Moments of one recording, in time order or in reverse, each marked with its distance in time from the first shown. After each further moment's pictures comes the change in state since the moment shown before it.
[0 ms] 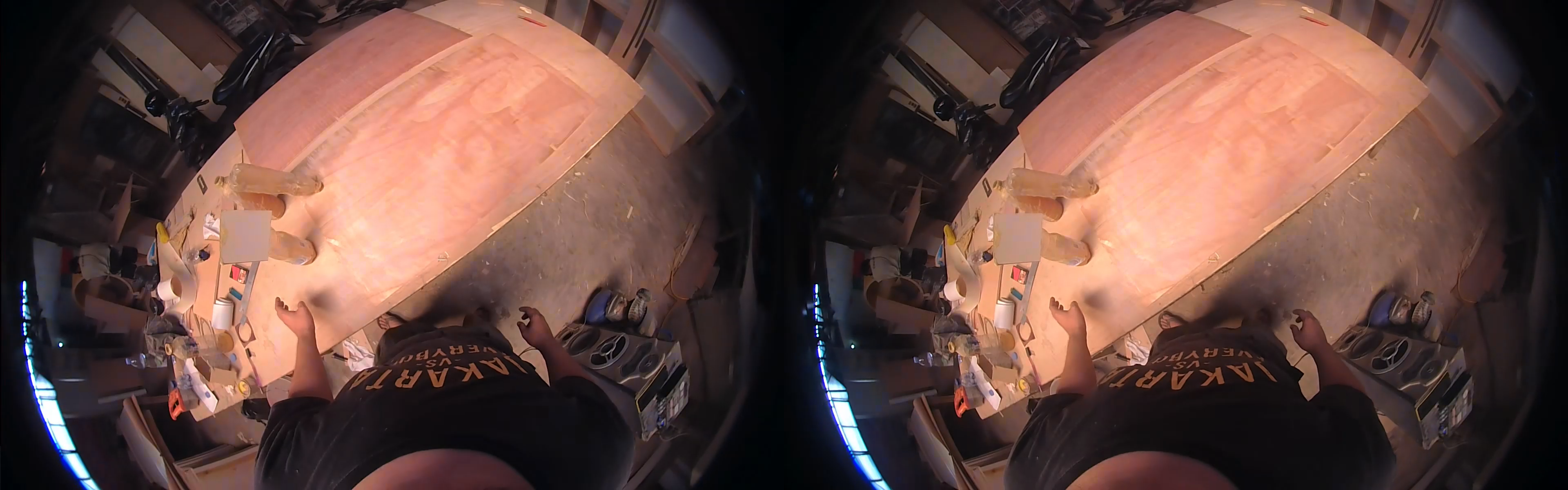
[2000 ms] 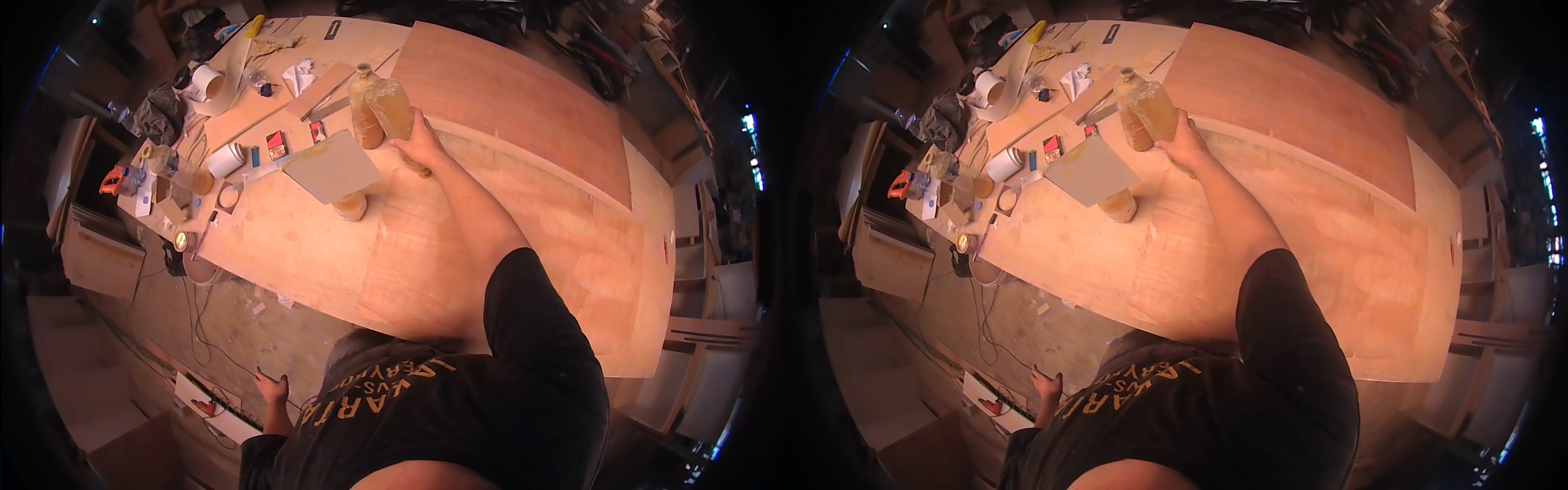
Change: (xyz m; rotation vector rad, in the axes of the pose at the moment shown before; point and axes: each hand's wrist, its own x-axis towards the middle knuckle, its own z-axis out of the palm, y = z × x) left_hand -0.363 -0.055 -0.081 0.503 0.070 -0.982; right_hand 0.375 -0.708 0.212 -0.219 -0.441 -1.053
